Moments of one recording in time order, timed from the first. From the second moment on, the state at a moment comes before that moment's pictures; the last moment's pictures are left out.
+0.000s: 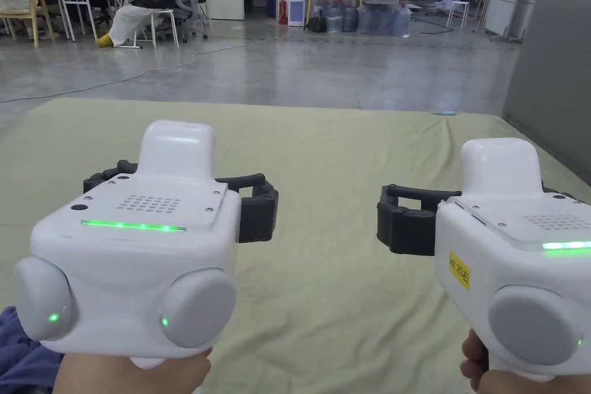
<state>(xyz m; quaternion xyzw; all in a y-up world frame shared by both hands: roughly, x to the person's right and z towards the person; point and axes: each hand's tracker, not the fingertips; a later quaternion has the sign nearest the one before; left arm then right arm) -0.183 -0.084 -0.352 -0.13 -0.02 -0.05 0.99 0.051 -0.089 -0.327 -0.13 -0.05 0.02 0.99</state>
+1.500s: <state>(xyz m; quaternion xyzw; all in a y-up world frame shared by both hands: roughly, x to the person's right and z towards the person) -0.487 -0.202 -0.376 -0.36 0.08 0.08 0.93 -0.159 -0.115 -0.332 -0.19 0.25 0.01 0.95</state>
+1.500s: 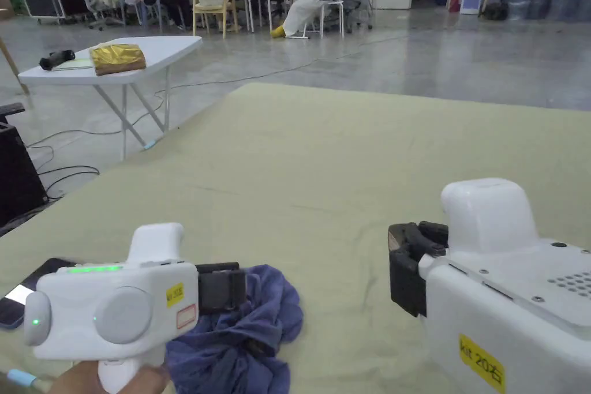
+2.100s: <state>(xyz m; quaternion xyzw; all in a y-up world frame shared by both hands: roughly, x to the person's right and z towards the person) -0.405 -0.114 -0.439 -0.37 -0.04 0.11 0.92 -0.080 -0.110 -0.330 -0.22 0.19 -0.03 0.96</state>
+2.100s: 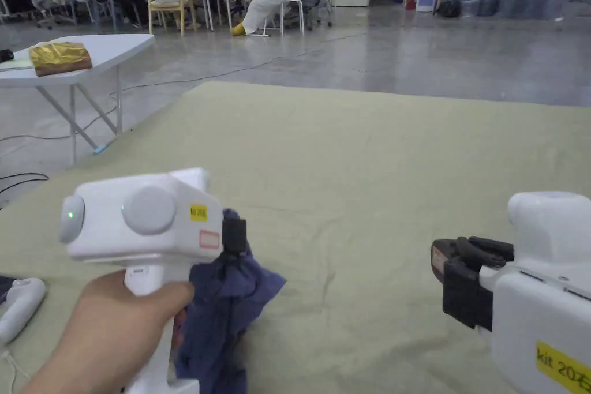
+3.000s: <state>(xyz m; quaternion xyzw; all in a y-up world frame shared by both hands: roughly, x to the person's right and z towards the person) -0.033 -0.275 -0.447 -0.52 -0.30 0.19 0.78 0.150 -0.086 -0.237 -0.18 -0.02 -0.05 0.98</state>
